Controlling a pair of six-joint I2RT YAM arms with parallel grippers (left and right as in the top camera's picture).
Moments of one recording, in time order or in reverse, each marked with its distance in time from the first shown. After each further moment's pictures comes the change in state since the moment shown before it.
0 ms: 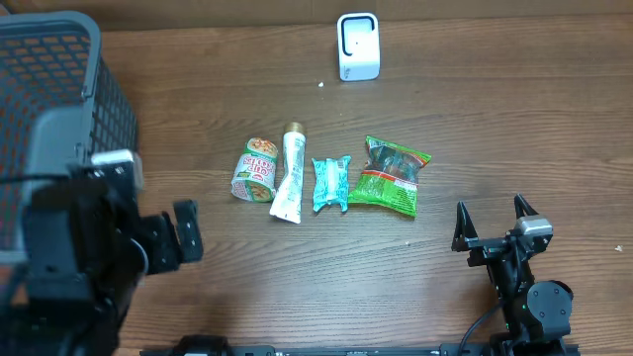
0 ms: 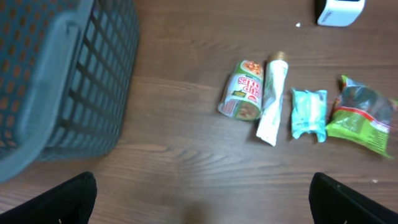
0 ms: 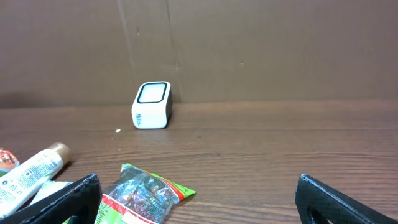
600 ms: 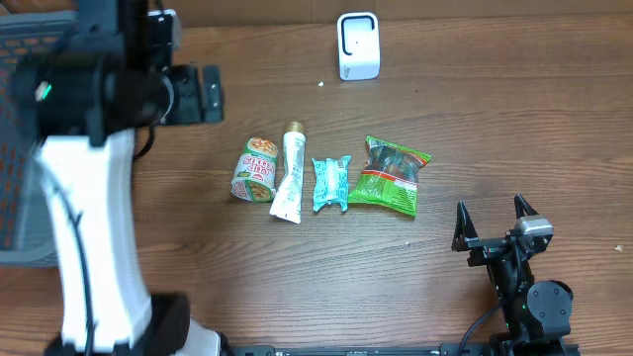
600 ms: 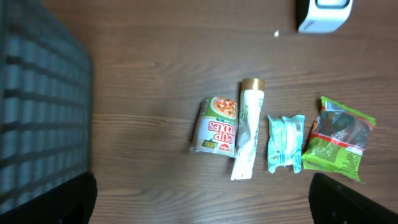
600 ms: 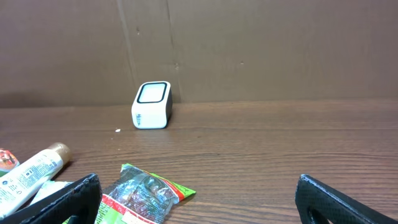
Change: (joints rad) left arm 0.000 0.719 0.677 -0.133 0.108 0.038; right arm 0.000 0.000 0.000 0.000 -0.001 0.000
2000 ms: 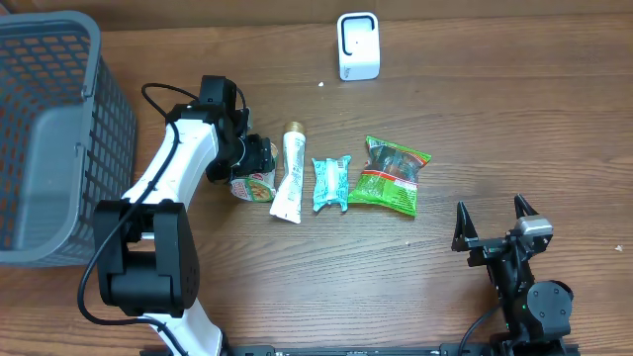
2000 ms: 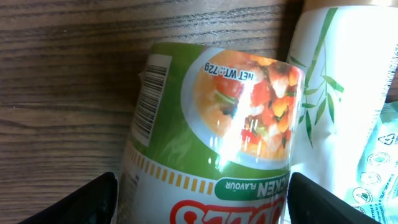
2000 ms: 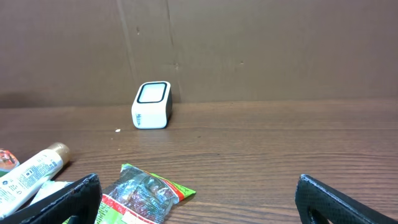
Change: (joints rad) left arm -0.022 0.181 -1.015 0.803 0.165 -0.045; right arm 0.000 0.000 0.000 0.000 0.000 0.000
